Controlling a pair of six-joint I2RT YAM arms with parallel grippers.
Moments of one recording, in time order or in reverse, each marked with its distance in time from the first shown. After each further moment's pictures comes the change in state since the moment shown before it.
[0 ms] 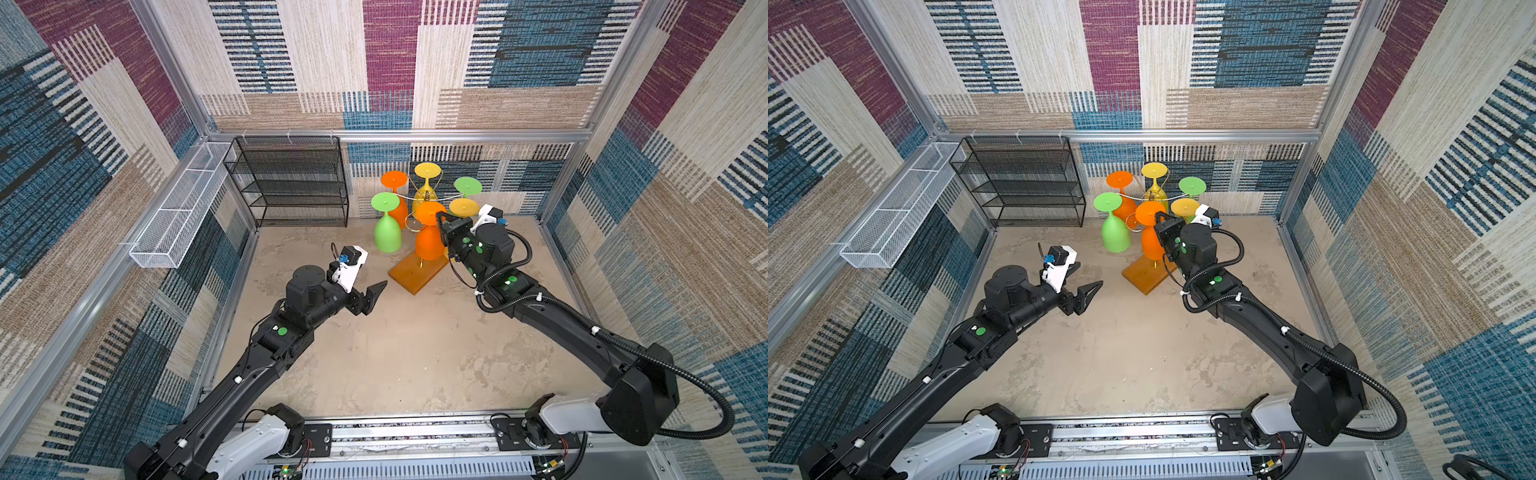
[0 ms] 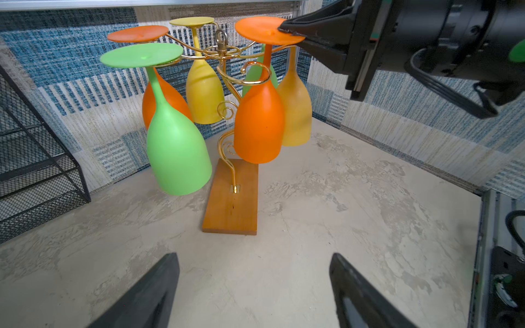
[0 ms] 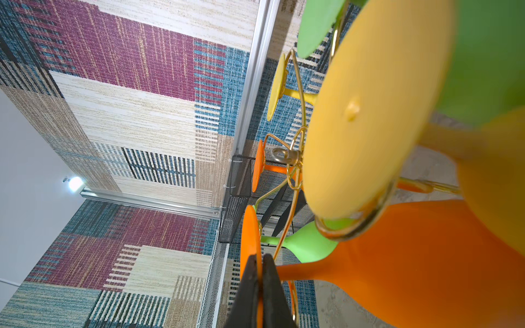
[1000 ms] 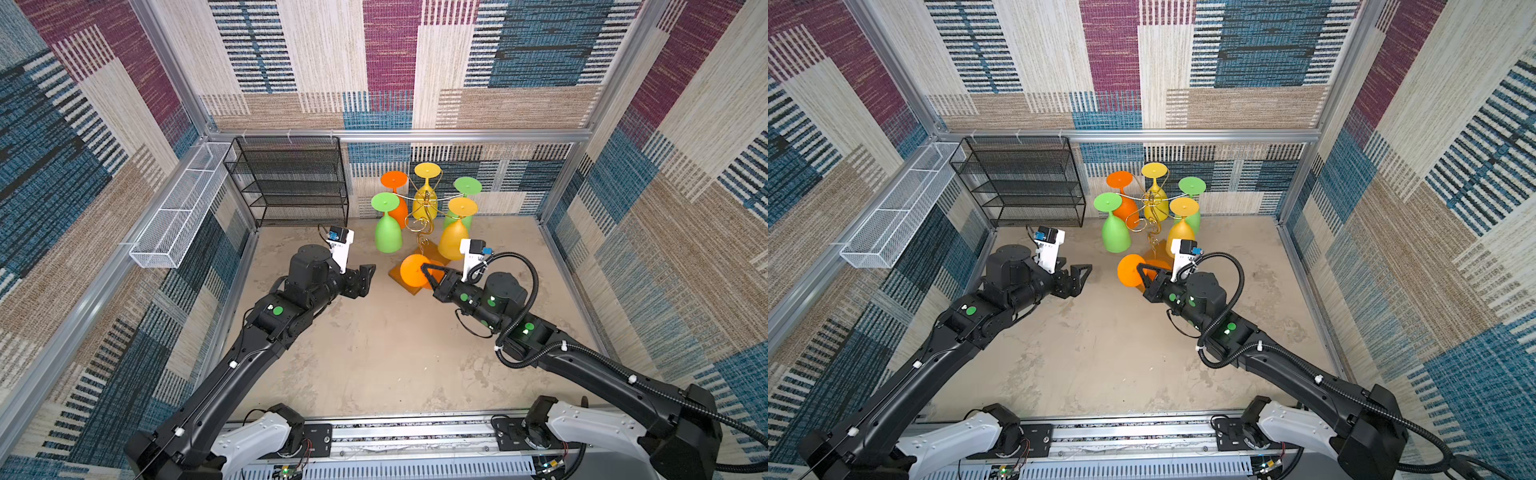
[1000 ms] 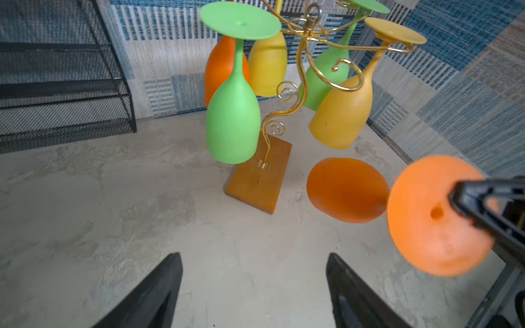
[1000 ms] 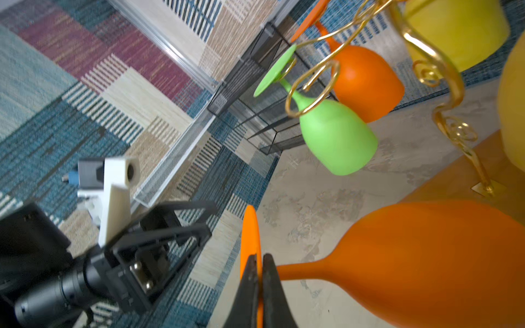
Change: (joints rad) left arm 0.000 0.101 0.284 -0.389 -0.218 -0.271; right arm 0.222 -0.303 -0.337 -0.007 -0.184 -0.555
